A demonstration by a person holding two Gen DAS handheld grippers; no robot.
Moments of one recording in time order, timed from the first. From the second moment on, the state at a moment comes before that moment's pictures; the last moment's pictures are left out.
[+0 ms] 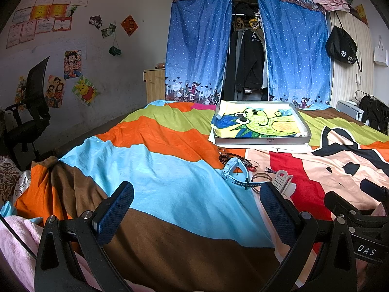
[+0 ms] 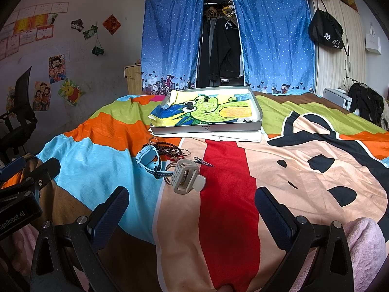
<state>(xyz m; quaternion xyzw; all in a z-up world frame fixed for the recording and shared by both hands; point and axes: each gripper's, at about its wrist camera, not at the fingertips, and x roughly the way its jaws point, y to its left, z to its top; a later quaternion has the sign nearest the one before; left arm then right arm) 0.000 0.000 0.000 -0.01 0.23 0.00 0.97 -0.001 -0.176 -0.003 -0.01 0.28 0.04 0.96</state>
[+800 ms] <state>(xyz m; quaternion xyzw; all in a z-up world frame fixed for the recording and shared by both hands) 0.001 0.002 0.001 -0.01 0.24 0.00 0.97 -0.002 -0.181 -0.002 0.01 0.28 0.04 0.96</state>
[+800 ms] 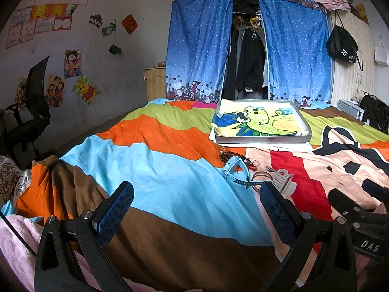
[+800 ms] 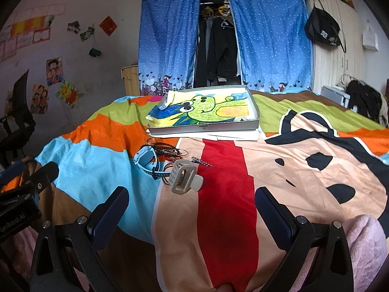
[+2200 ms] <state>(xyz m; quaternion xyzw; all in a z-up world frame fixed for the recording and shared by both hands) 0.239 -0.013 -0.093 0.01 0.42 -0.20 0.88 0.169 -0.206 -0.094 0.06 0.49 0.19 0.85</state>
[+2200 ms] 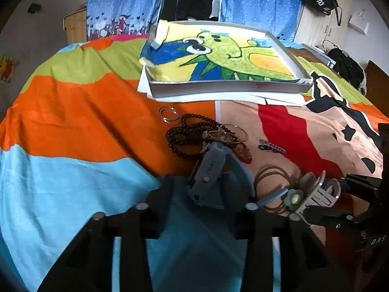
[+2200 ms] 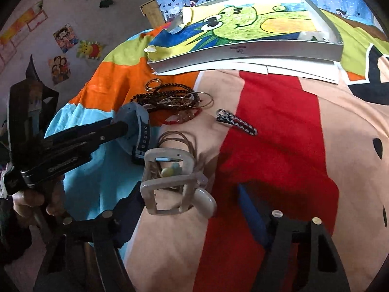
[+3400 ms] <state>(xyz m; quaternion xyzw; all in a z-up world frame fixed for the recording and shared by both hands) 0.202 -0.020 -0.043 -0.02 0.34 -0.17 0.92 0.168 -0.237 -0.046 0.13 0.39 0.17 0.90</state>
